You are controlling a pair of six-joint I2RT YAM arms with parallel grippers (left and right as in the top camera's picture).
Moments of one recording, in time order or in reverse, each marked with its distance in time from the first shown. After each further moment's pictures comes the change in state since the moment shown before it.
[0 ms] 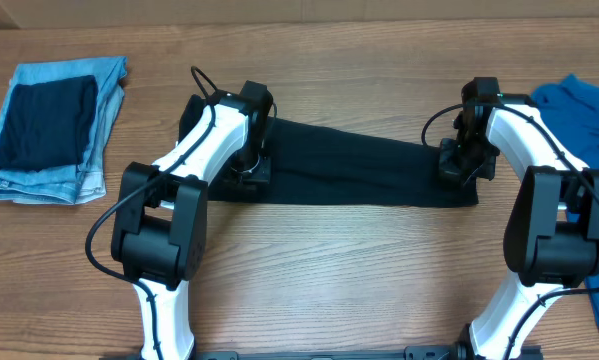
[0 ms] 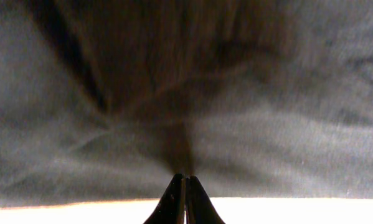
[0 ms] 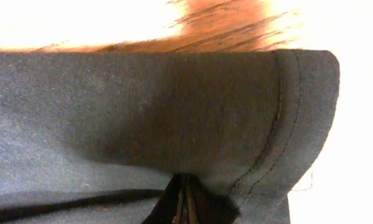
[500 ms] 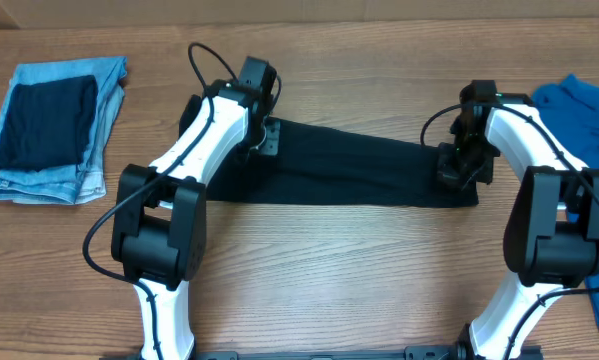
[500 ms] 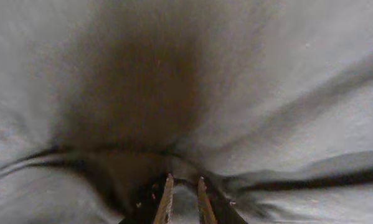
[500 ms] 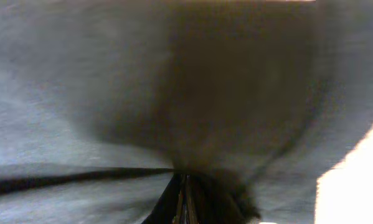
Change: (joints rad) left arm 0.000 0.000 0.065 0.214 -0.004 0.032; right arm 0.003 0.000 0.002 -0.060 -0.044 -0.003
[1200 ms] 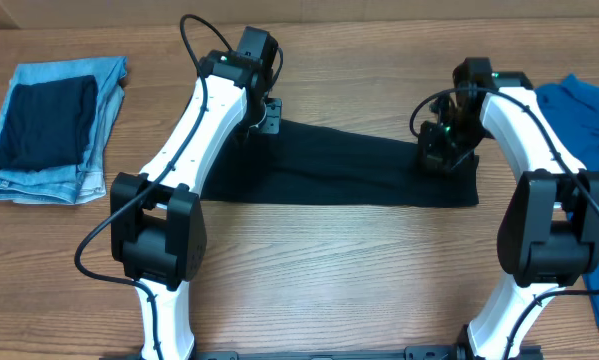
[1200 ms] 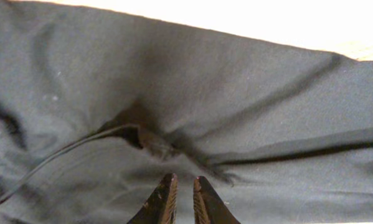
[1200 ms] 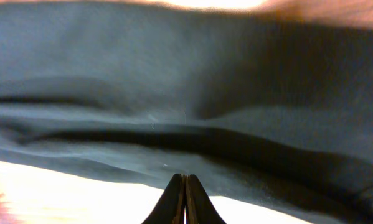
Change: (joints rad) left arm -0.006 -0.001 0.239 -0.197 -0.013 -0.018; right arm 0.054 0.000 0.129 -0.101 -0.267 -0.028
